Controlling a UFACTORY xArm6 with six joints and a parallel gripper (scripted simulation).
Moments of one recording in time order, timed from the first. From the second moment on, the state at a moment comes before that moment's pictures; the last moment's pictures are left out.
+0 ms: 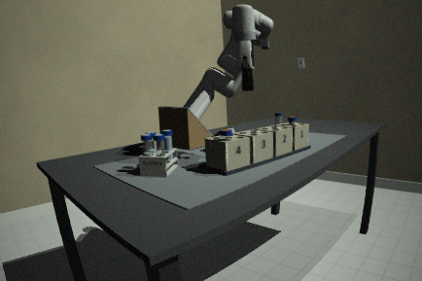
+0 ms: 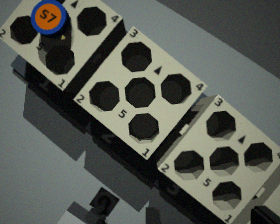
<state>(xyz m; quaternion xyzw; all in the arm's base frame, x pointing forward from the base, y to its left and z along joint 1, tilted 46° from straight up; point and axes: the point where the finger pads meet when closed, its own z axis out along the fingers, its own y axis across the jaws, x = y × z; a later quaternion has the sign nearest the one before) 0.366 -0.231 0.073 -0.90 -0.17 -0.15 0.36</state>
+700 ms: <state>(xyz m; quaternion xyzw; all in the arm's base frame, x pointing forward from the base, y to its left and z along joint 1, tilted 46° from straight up) 0.352 -0.165 0.137 -0.90 -0.17 -0.15 0.36</state>
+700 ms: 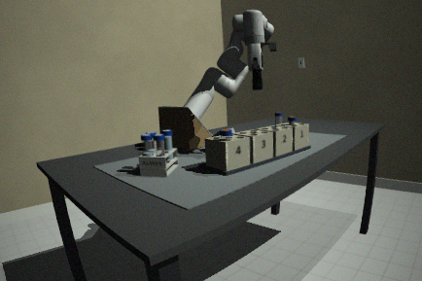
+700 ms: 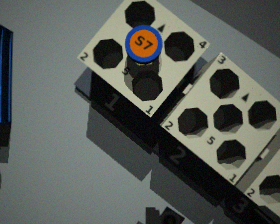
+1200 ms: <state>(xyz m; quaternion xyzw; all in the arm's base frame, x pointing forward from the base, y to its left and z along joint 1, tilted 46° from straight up) 0.343 -0.118 0.181 -0.90 -0.17 -0.15 0.36</state>
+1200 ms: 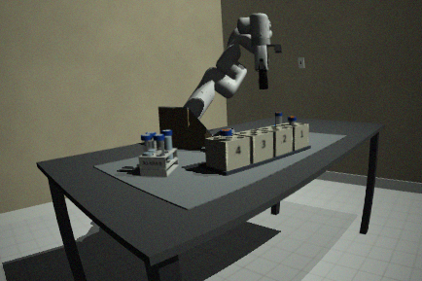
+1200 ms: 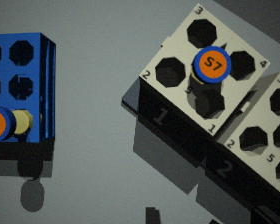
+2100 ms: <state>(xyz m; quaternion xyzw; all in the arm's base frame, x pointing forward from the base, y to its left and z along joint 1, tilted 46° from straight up) 0.325 -0.029 0.267 -0.90 -0.17 -0.15 0.36</state>
